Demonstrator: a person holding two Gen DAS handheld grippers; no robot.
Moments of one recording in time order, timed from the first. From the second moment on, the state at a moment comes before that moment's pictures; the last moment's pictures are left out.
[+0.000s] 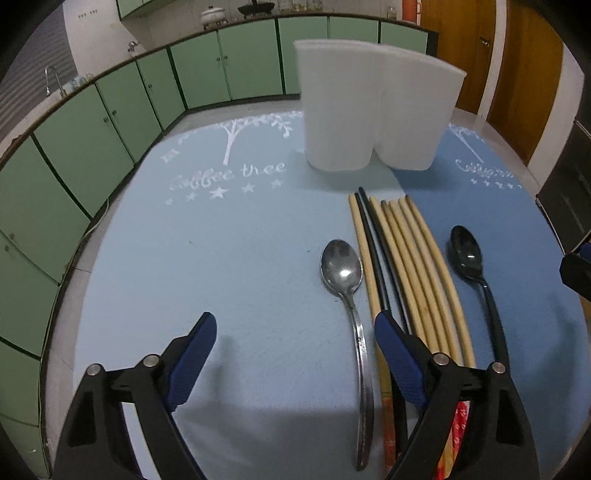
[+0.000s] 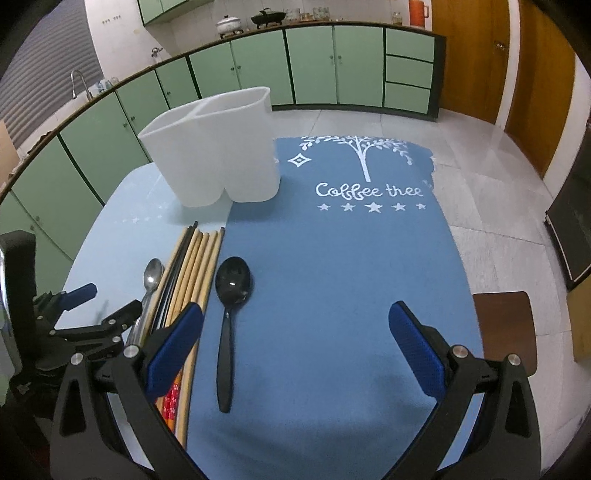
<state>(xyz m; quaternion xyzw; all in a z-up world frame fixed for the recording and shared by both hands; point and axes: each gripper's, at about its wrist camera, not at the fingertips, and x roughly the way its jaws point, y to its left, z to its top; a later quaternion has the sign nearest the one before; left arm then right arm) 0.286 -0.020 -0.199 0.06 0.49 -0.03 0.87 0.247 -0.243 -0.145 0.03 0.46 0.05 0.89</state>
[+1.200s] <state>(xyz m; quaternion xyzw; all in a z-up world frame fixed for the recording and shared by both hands) 0.347 -0.017 -0.215 0.06 0.49 -0.04 0.87 0.311 -0.184 -0.199 -0.01 0.52 0.06 0.85</state>
